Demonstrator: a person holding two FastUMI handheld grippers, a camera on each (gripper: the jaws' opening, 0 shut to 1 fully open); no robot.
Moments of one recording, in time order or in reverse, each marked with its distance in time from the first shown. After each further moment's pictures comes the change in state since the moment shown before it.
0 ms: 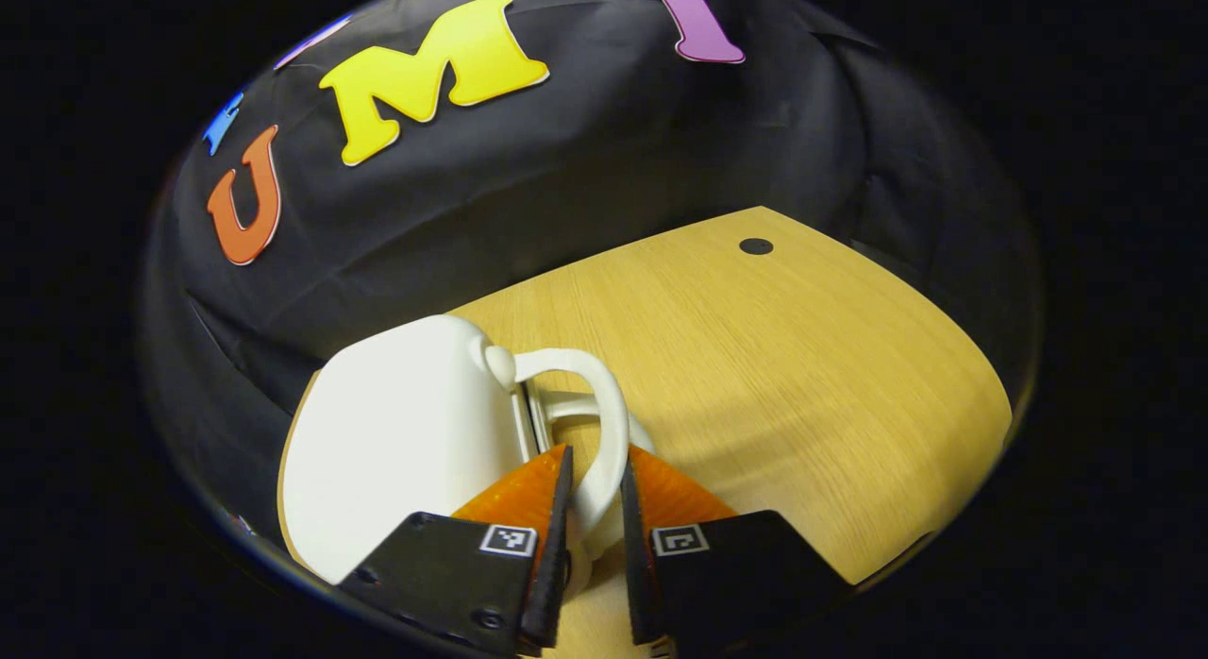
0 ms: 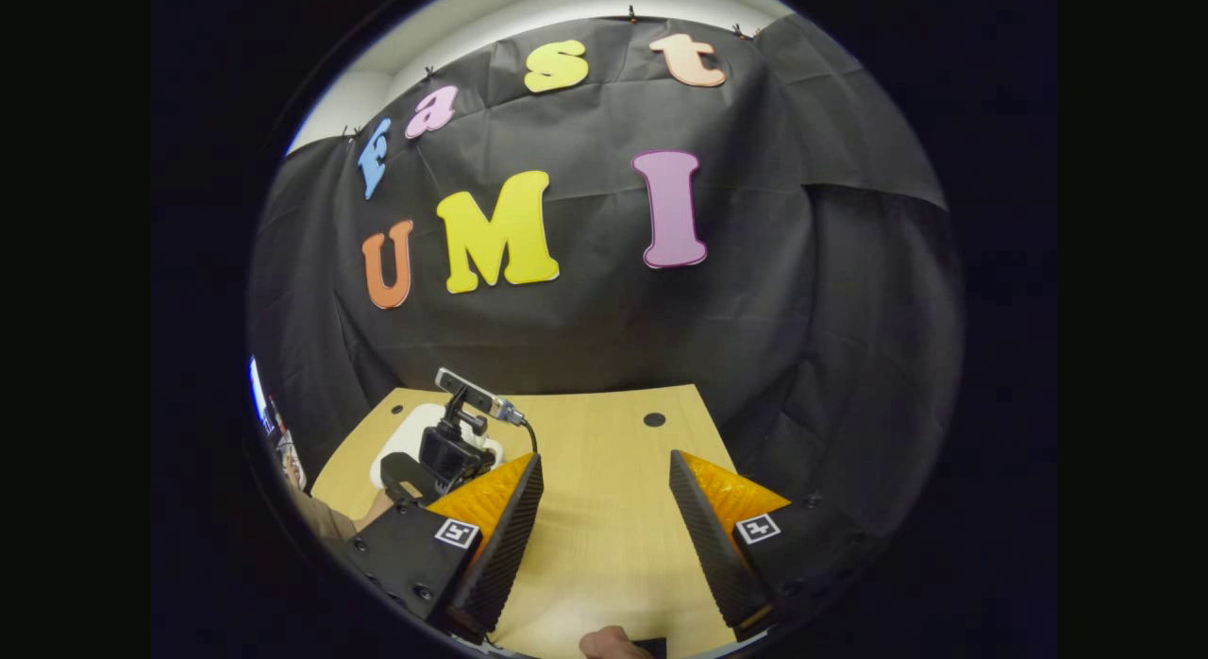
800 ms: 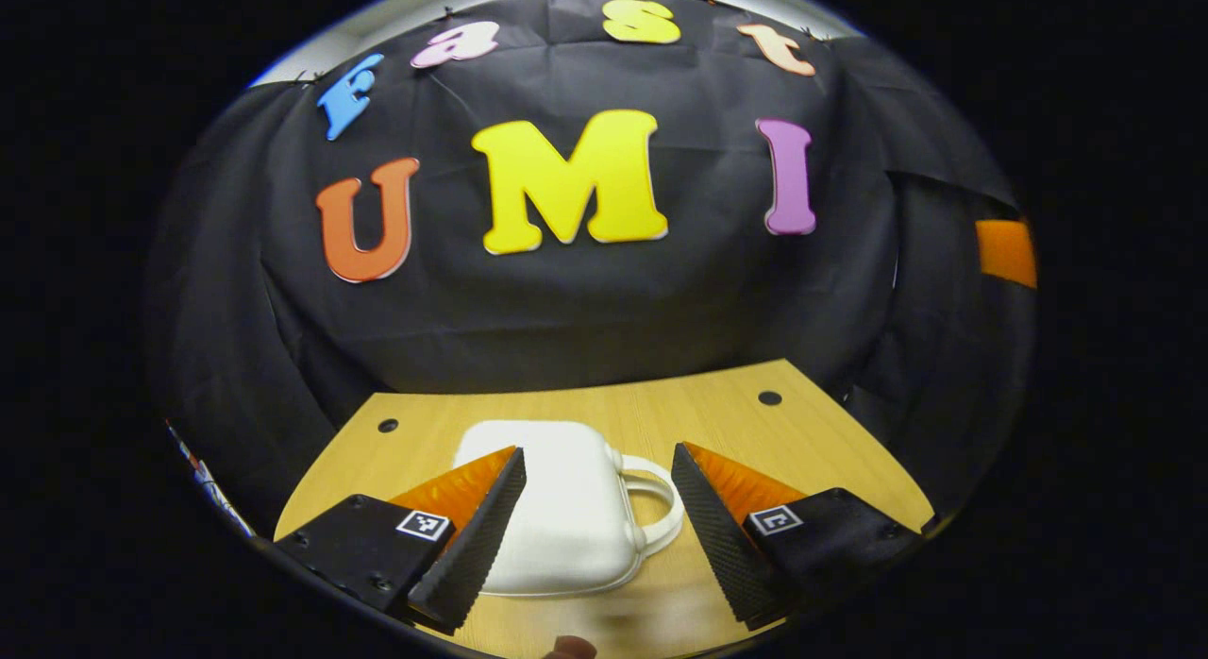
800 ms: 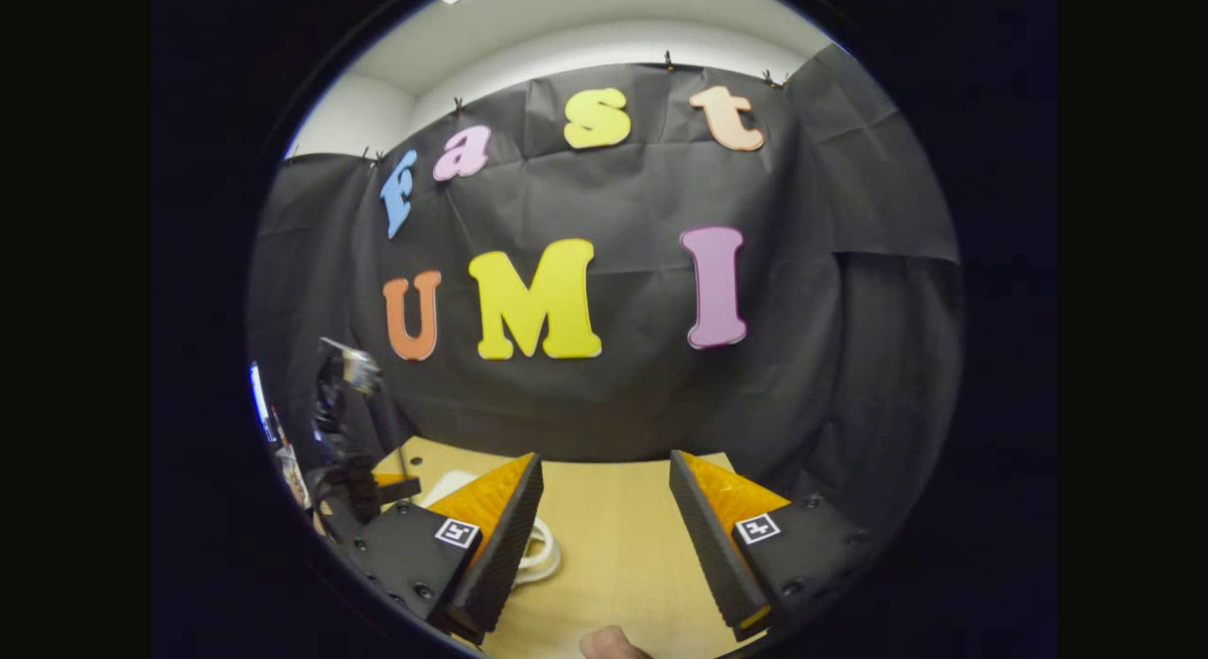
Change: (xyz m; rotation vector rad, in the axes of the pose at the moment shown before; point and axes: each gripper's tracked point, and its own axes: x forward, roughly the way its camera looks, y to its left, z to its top) left arm -0.194 0.125 0.101 -0.263 -0.367 0.128; right arm 0.008 0.092 0.103 -0.019 -0.206 0.053
